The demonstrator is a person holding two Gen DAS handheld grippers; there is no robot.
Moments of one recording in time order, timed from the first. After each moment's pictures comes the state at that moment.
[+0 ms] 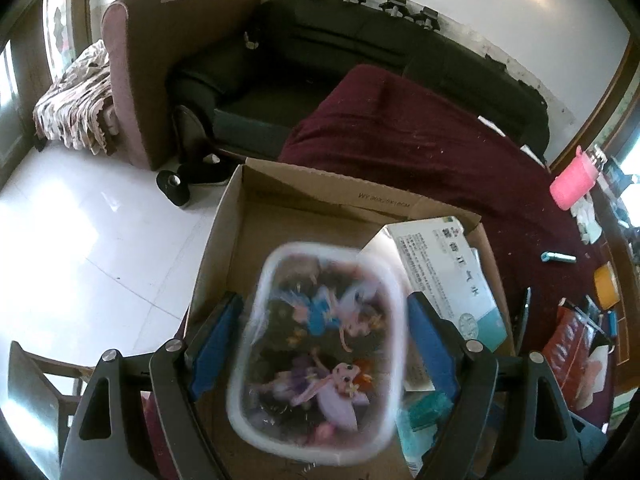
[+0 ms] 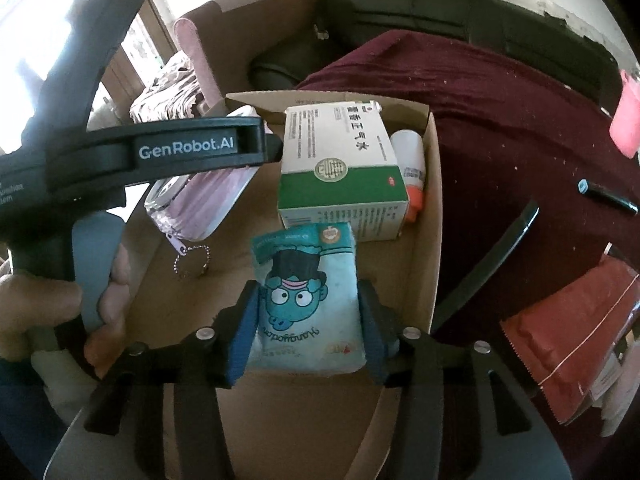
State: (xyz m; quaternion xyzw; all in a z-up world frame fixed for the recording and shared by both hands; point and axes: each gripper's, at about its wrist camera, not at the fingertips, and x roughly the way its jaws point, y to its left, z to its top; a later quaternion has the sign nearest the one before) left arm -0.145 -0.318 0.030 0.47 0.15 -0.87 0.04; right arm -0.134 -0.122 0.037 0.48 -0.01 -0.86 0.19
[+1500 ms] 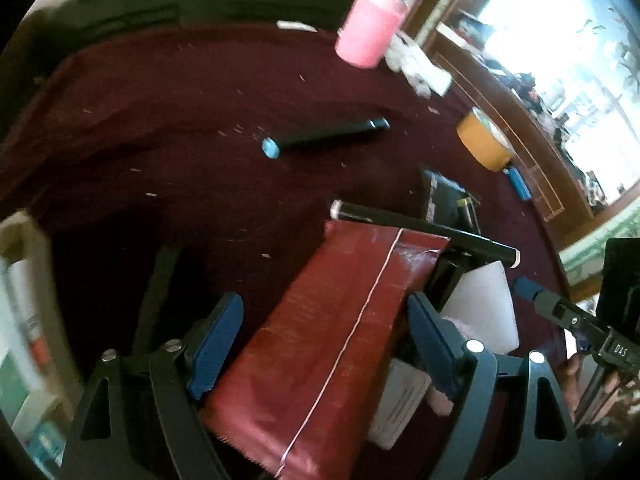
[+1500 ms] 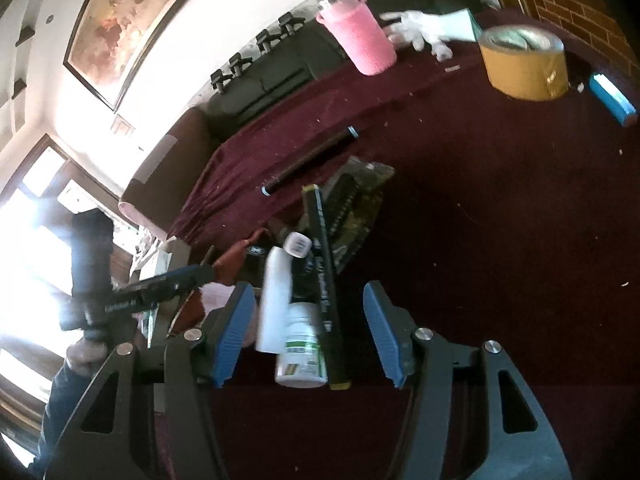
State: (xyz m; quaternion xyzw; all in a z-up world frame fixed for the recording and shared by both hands) left arm -0.198 -0.042 0.023 0.54 0.03 -0.80 -0.26; right arm -0.049 0.244 0.040 0.38 -0.30 -0.87 0.07
